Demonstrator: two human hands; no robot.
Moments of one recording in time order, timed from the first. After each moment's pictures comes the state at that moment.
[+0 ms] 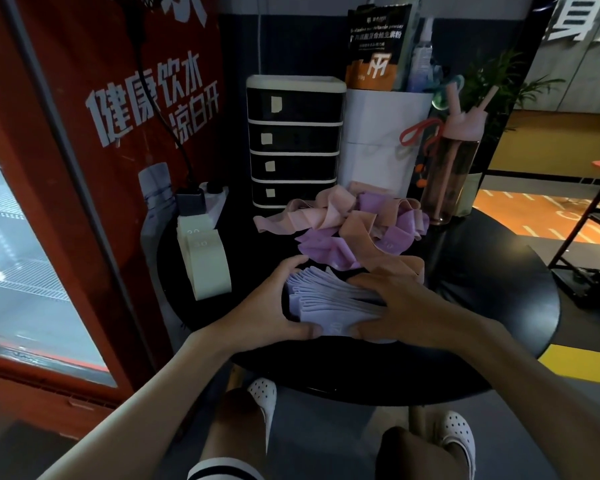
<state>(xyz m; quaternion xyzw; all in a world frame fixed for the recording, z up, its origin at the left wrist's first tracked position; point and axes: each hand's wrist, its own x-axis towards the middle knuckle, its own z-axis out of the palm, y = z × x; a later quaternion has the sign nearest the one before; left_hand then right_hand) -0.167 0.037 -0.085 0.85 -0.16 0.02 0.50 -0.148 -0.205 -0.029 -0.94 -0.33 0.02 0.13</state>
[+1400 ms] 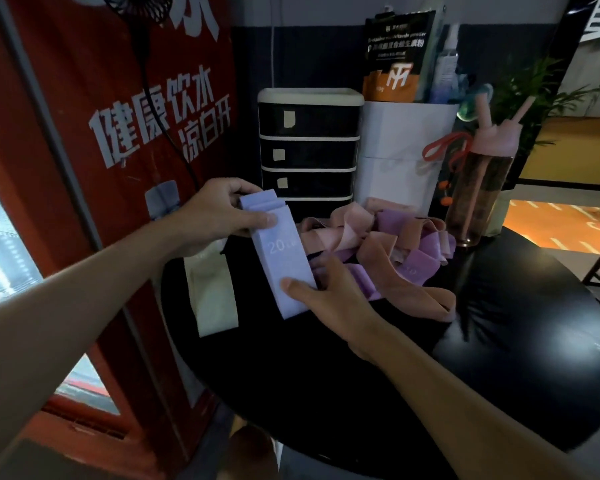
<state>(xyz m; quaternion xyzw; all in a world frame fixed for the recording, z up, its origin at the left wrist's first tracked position) -0.086 0.112 0.041 0.84 -0.04 0.08 0.54 -0.096 -0.094 -0.048 -0.77 -0.15 0.08 0.62</state>
